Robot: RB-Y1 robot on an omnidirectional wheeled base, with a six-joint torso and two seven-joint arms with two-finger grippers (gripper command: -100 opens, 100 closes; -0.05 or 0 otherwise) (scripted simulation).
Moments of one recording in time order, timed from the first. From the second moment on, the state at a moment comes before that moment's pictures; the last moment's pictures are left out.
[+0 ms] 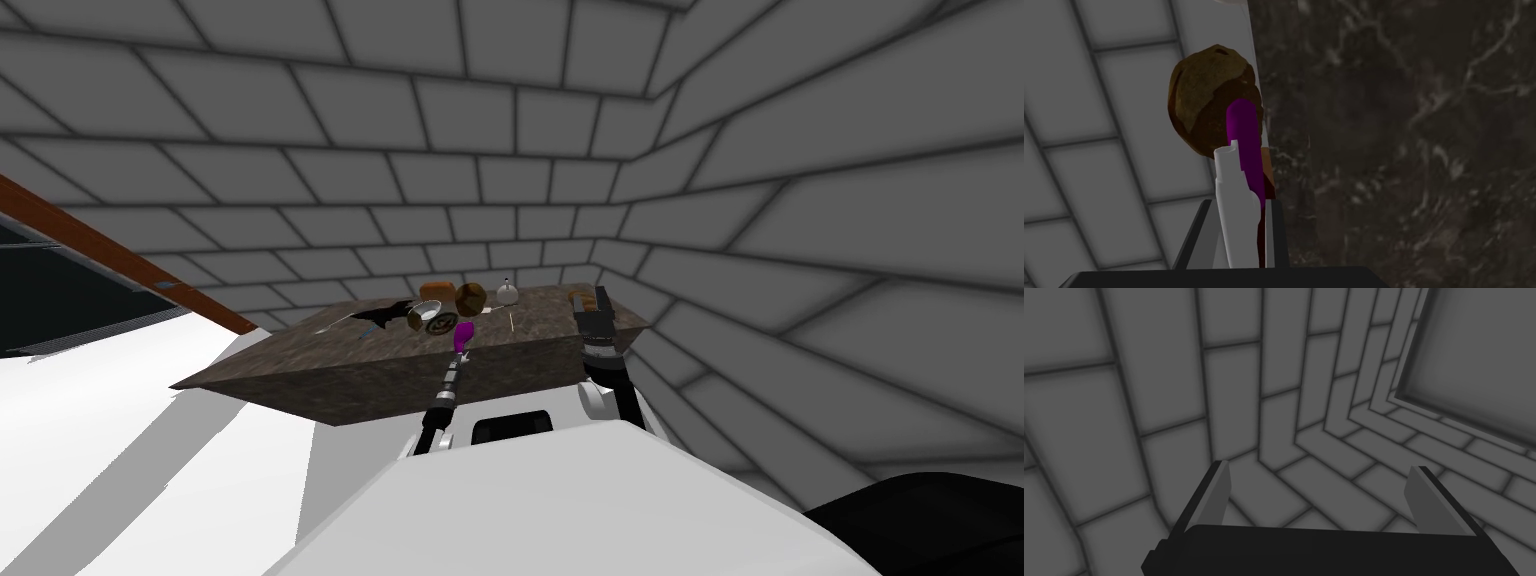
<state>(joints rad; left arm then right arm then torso) 0.31 0.08 -0.07 -1.34 -0.15 -0.49 0.05 0.48 0.01 0.06 -2.23 0.10 -0.56 -0.10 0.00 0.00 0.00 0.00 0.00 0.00</state>
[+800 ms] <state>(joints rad) 0.28 0.26 -0.12 -1.39 -0.29 -0.50 0.23 0.48 0.01 0.06 -2.23 0.10 -0.56 -0.10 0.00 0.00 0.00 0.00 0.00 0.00</state>
